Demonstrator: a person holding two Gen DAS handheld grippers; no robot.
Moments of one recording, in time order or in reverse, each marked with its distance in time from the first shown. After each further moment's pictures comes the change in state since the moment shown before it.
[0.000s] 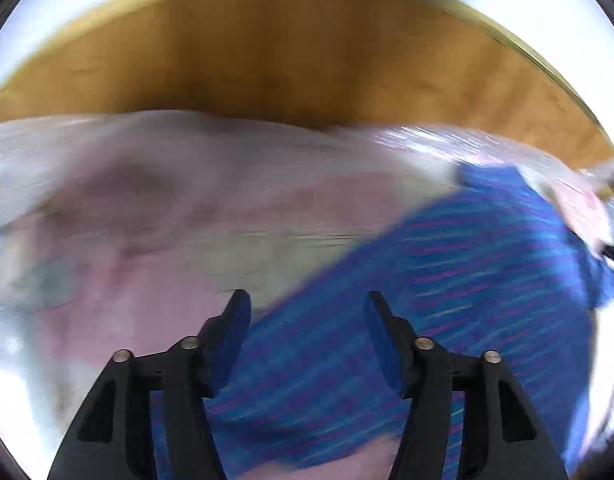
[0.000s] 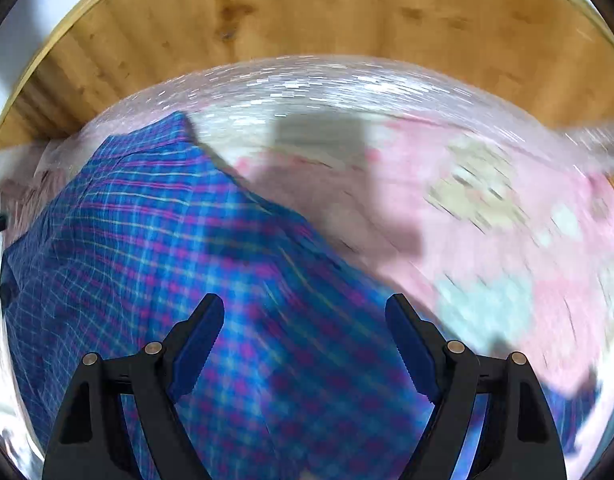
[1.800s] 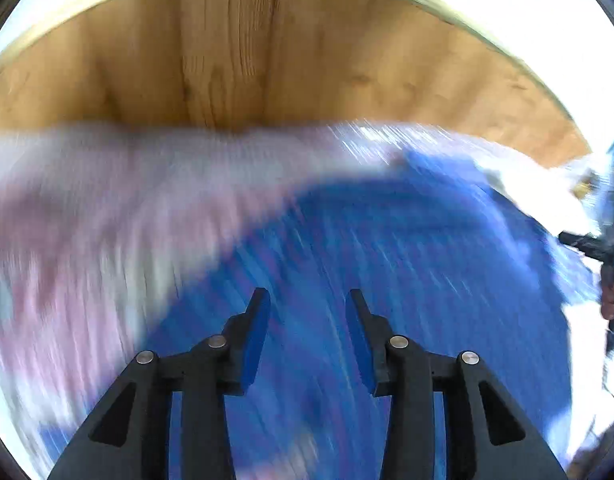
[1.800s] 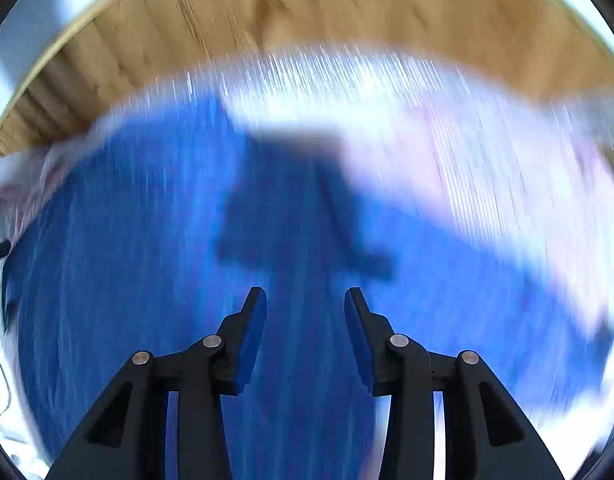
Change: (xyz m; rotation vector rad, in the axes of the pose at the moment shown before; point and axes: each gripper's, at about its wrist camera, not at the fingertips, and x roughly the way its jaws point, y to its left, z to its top) left arm -0.003 -0.022 -0.042 -0.059 -0.025 -0.122; right arm -0.028 0.060 -0.106 0.148 0.017 -0.039
